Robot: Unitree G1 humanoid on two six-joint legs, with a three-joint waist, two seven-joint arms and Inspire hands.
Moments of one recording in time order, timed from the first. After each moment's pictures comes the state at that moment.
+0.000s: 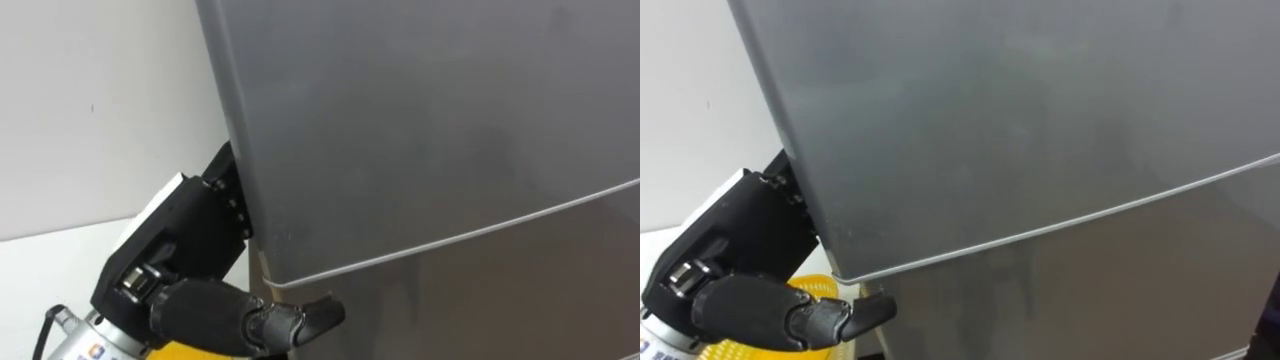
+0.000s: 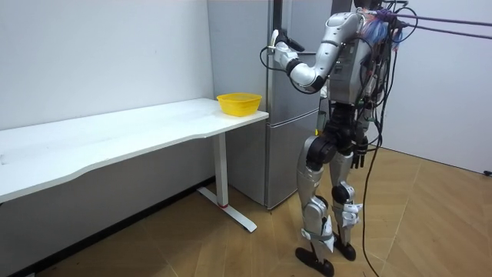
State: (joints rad) left arm -0.08 0.36 0.06 -0.47 -0.56 0.12 -0.45; right arm 0.07 -0.29 -0.04 1.25 -0.47 0.15 0.13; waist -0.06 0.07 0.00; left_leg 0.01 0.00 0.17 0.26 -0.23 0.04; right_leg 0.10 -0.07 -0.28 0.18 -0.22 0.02
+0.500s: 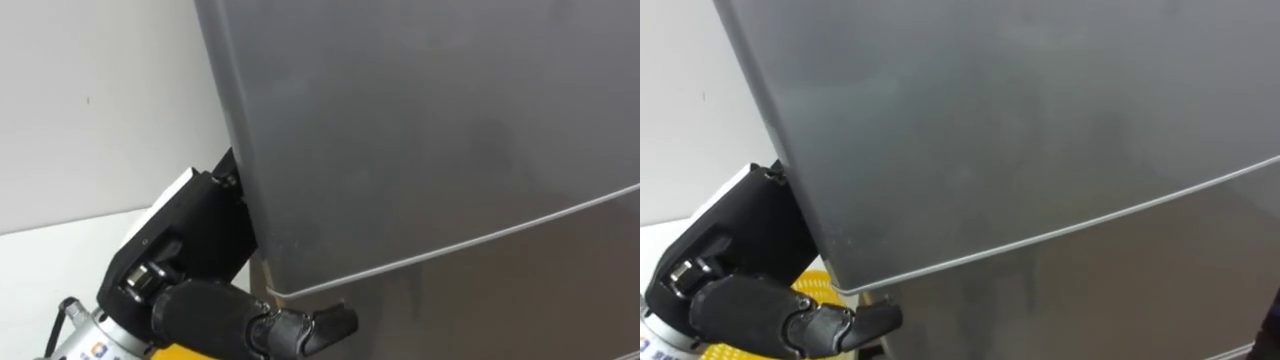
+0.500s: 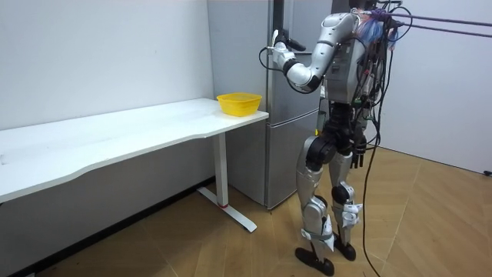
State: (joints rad) left arm -0.12 0.37 0.05 -0.48 -0.61 0.12 -0.48; right arm 0.05 -0.31 -0.01 1.26 -0.48 0.15 0.18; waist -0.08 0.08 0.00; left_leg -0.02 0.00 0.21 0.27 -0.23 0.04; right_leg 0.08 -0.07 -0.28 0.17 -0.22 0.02
